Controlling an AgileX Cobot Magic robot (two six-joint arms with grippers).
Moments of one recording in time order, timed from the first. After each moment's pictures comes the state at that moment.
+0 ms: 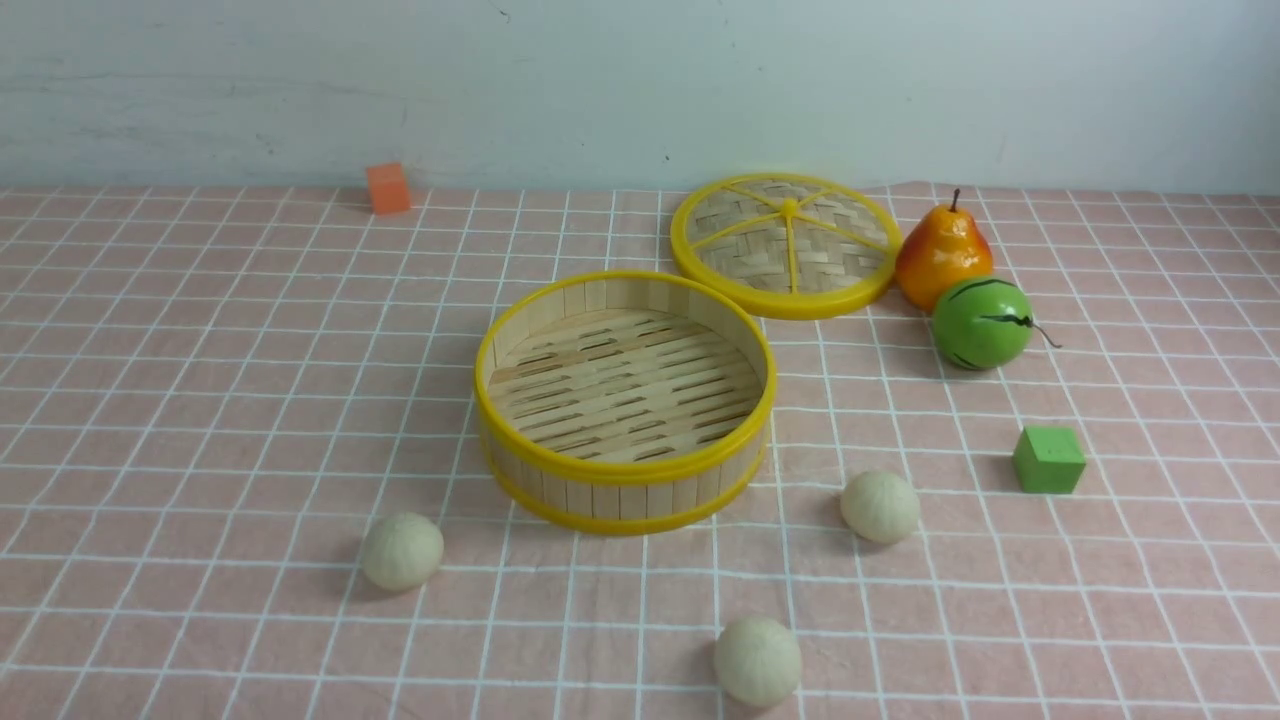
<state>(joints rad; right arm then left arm) -0.10 -0.01 0.02 0.07 0.39 -0.01 -0.06 -0.01 0.03 0.06 0.36 -0.23</state>
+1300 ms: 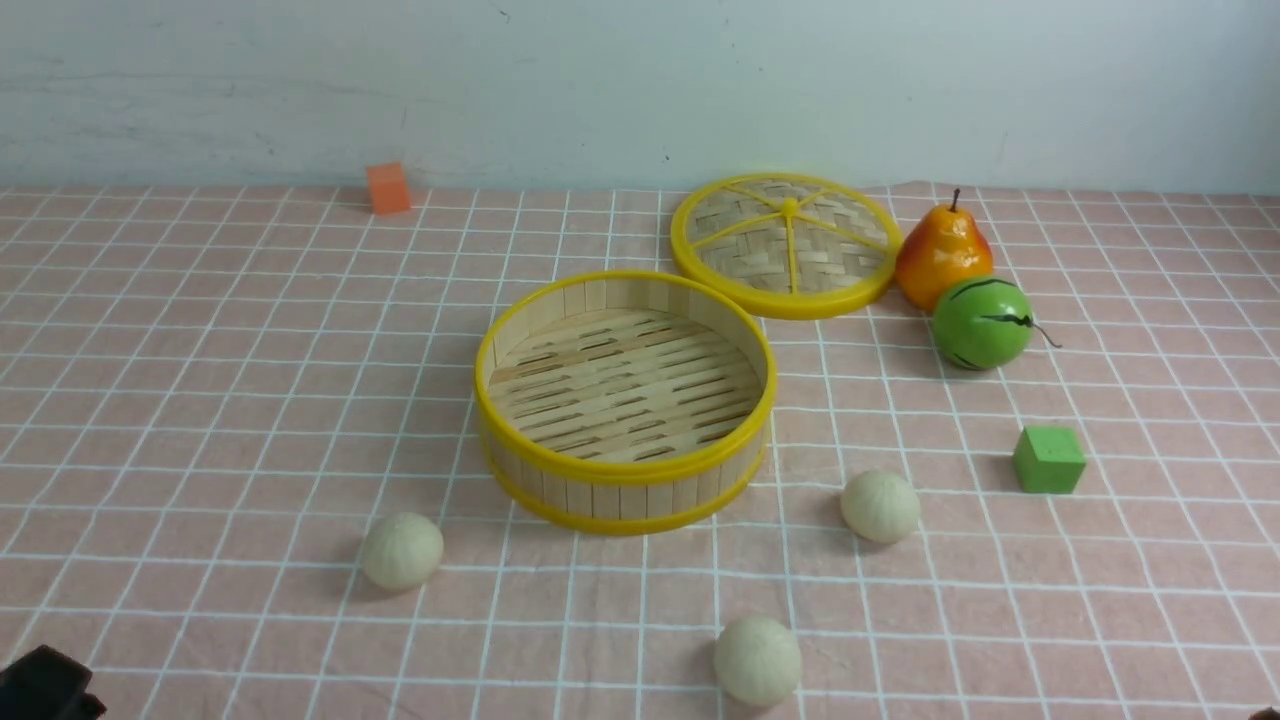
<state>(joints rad) -0.10 -0.01 0.00 1.07 0.44 0.04 -0.06 0.00 -0.11 -0.75 0.30 -0.39</state>
